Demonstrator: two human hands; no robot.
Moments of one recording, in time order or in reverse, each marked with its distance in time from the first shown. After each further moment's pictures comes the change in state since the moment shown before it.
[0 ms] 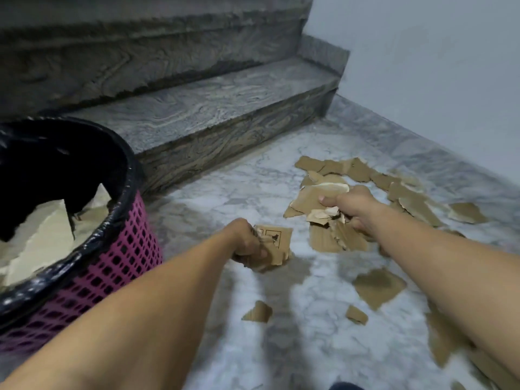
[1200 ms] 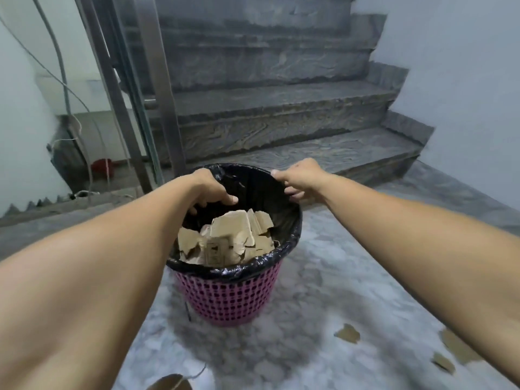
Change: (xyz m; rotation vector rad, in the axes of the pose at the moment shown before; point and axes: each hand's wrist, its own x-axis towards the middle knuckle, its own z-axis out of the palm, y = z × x) left_hand -0.246 -0.139 -0.257 -0.161 0.477 -0.158; right_hand -0.245 -0.189 0.232 -0.249 -0.416 -0.409
